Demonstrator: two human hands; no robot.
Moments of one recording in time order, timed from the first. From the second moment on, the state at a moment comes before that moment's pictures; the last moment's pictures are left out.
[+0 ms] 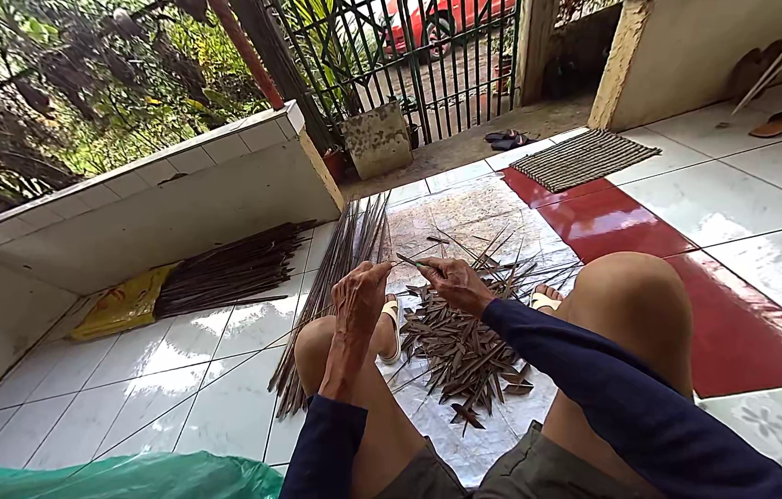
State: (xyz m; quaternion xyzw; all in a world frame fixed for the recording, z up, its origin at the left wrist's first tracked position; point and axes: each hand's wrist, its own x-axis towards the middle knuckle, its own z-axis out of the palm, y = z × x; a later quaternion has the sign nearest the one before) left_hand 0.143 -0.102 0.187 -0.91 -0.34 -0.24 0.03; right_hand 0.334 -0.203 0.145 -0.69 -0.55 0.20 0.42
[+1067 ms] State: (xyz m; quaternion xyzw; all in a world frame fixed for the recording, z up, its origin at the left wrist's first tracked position) left_hand 0.123 -0.094 0.190 -0.91 -0.34 -0.25 0.04; right_hand 0.401 -0.199 0.136 -0.78 -0.37 0.15 0.48
